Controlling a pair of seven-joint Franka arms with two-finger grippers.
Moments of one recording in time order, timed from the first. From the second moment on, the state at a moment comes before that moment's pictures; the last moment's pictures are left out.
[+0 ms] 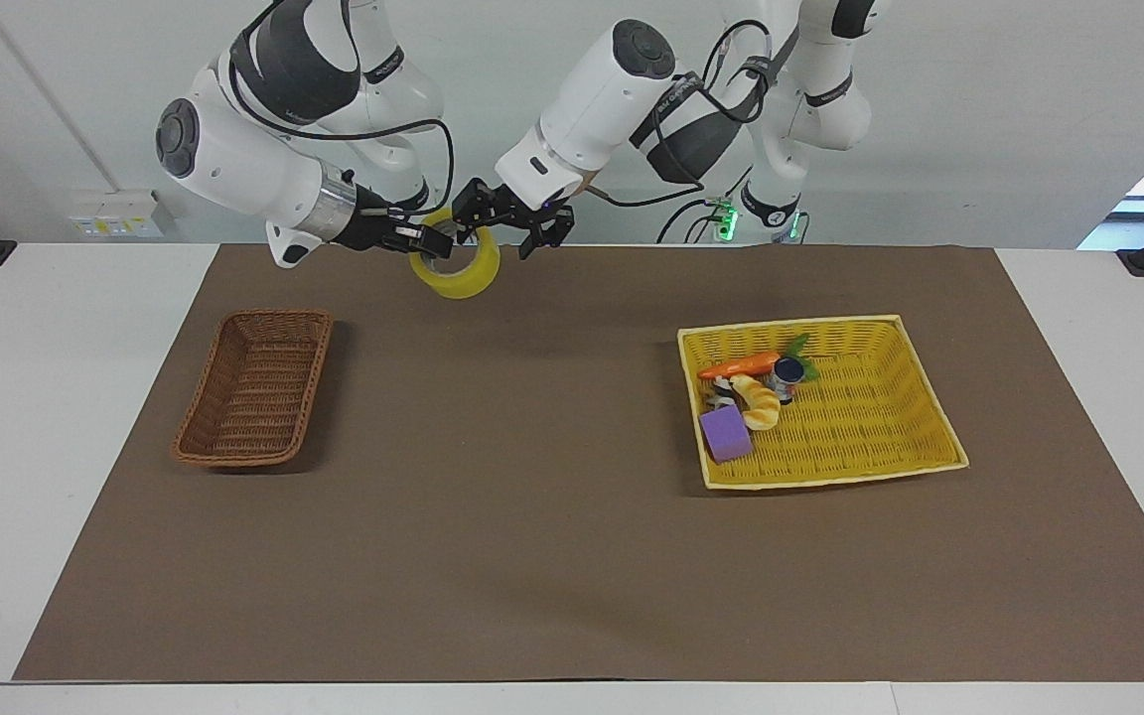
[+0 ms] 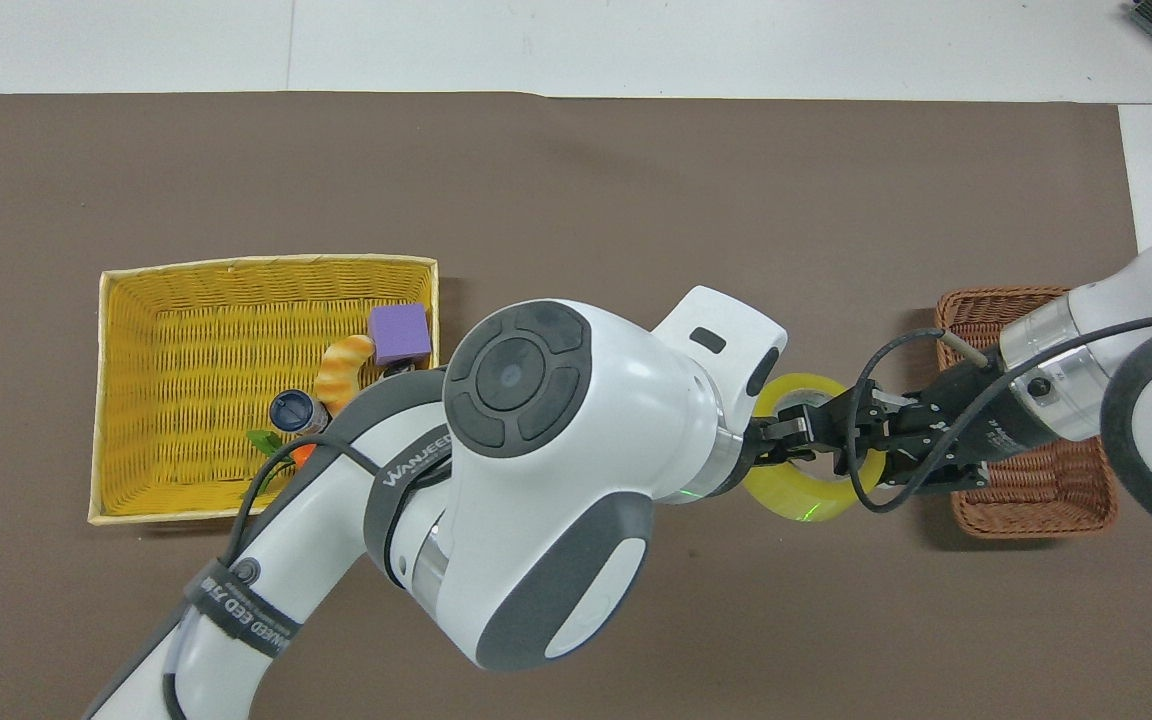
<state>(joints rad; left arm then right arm) -0.50 0.20 -0.25 -1.52 -0.44 1.99 -0.78 -0.03 -0.04 0.07 -1.88 0.55 1.46 0.41</state>
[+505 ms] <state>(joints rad) -0.30 0.18 -0.25 -1.52 -0.44 1.89 -0.78 -0.09 -0.05 0.07 -1.84 0.45 1.46 0.36</state>
